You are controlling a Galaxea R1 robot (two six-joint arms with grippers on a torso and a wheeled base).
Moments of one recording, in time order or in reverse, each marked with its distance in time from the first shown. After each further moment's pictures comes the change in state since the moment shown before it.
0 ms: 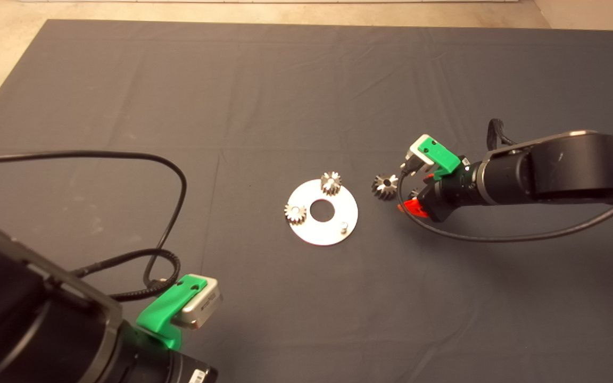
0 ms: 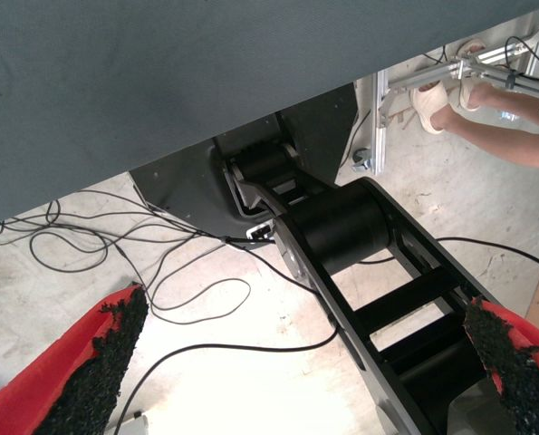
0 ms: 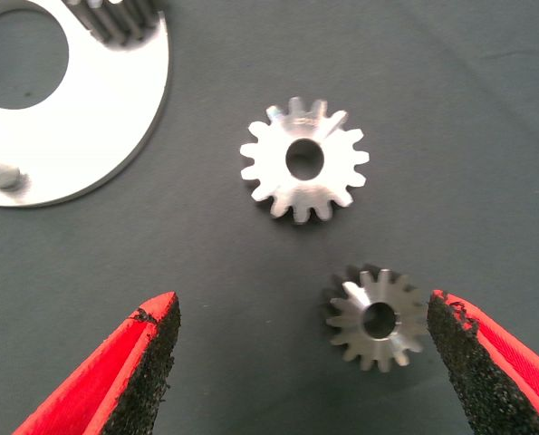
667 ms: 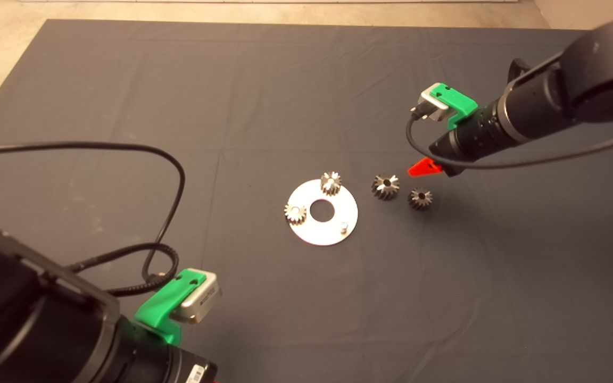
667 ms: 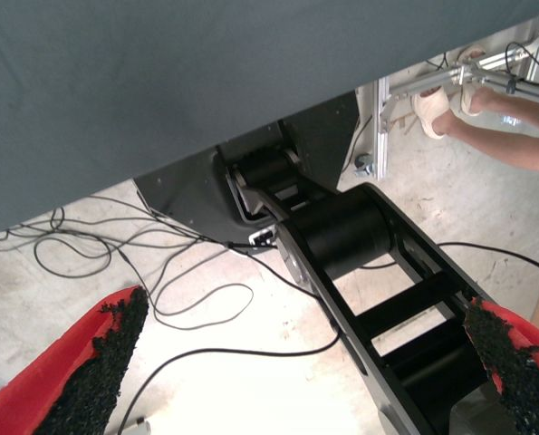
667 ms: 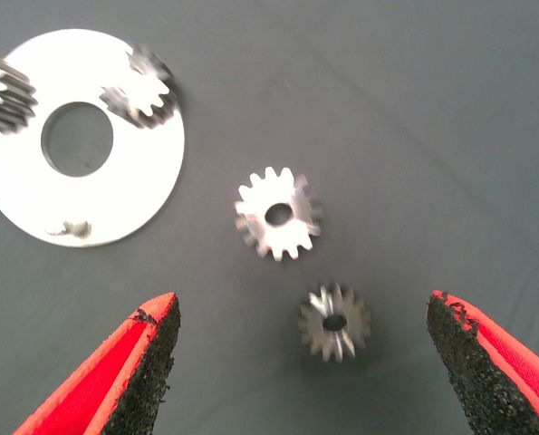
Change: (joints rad) left arm -0.012 0.000 0.000 0.000 -0.001 0.000; right arm 0.218 0.025 -0.047 0.284 0.027 -0.015
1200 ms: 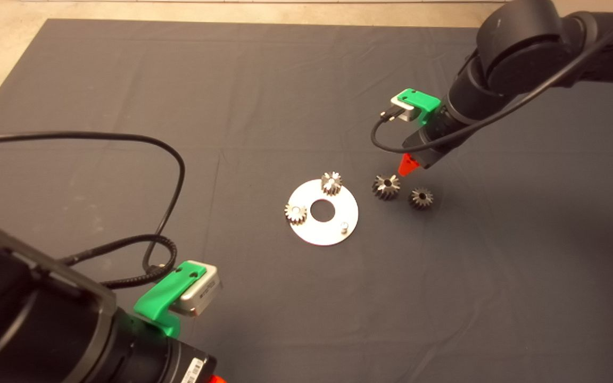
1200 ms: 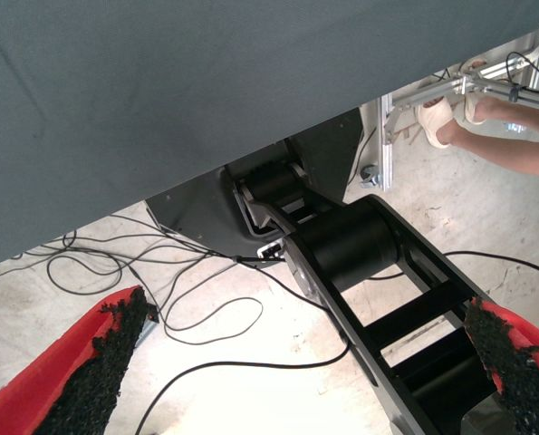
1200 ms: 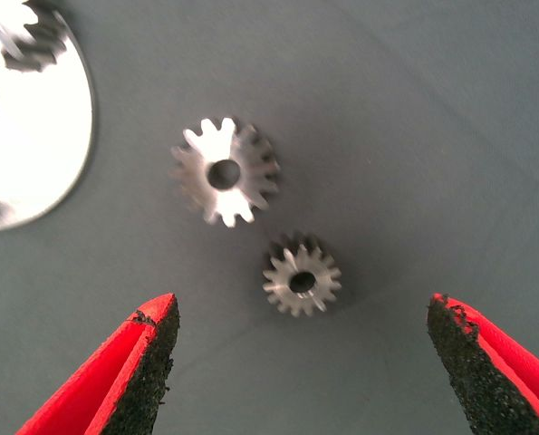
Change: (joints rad) left arm -0.044 0.000 0.000 0.000 0.000 0.022; right arm 0.028 0.192 -0.249 0.249 -0.292 -0.004
